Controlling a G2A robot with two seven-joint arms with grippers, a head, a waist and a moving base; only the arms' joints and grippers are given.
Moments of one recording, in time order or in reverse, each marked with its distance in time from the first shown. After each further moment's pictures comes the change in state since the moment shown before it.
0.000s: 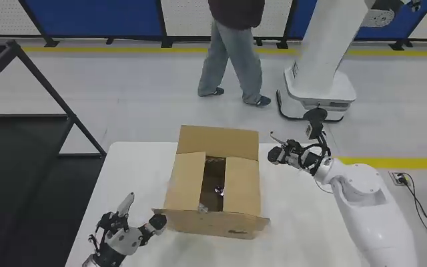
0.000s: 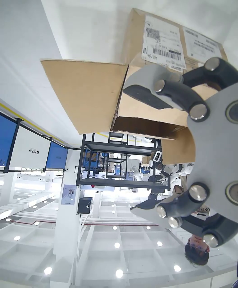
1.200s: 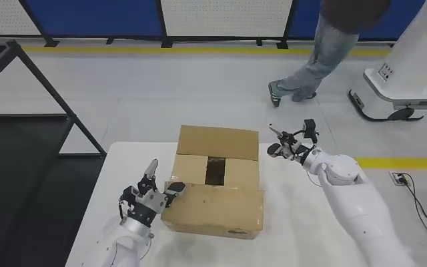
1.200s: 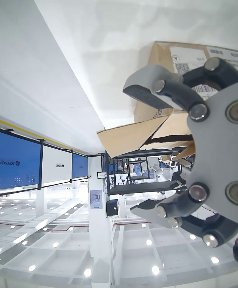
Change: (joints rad) left arm -0.315 -0.032 0.248 0.171 0.061 0.016 0.361; right arm 0.278 -0.093 -0.192 0.575 0.086 -0.138 -0.103
